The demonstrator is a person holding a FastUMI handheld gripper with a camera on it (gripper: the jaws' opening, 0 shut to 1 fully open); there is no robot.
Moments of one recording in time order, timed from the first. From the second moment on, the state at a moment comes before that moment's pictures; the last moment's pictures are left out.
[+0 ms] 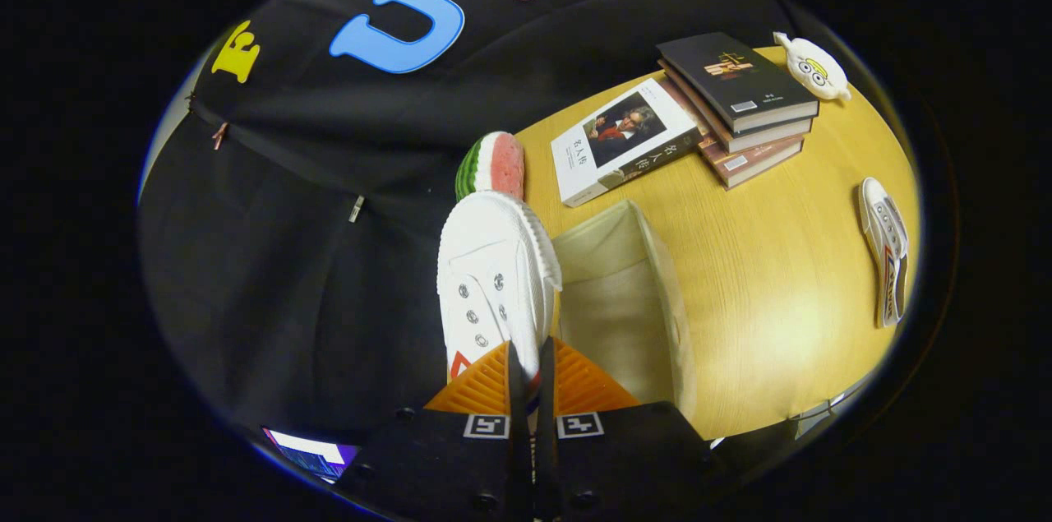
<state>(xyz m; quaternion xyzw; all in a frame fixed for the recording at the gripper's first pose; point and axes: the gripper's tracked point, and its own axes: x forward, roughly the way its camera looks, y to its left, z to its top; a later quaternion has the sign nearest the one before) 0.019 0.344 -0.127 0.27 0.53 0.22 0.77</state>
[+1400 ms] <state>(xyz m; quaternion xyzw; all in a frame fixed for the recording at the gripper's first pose) 0.041 0.286 -0.116 0.18 0.48 0.26 0.82</state>
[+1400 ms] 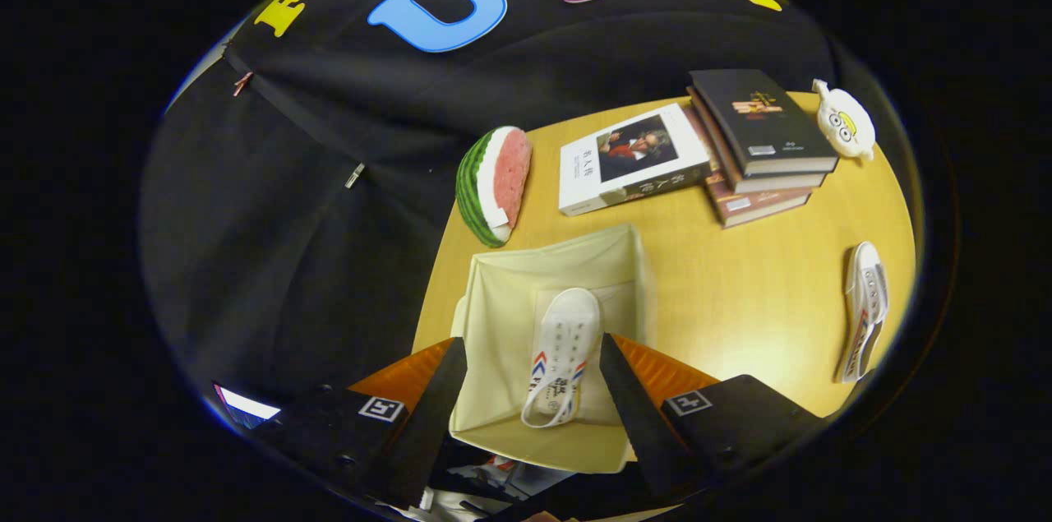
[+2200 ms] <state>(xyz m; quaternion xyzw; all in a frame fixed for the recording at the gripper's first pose) 0.075 -0.007 -0.155 0.08 0.45 0.15 0.88</state>
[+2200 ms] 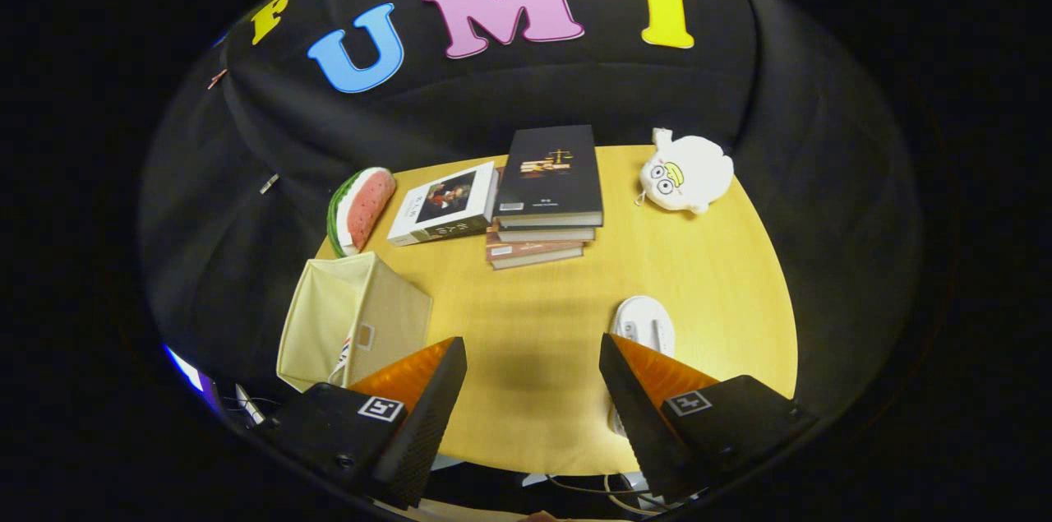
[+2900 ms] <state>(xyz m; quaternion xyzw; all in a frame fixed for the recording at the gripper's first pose) 0.050 -0.121 -0.285 0.02 0.53 0.15 0.84</state>
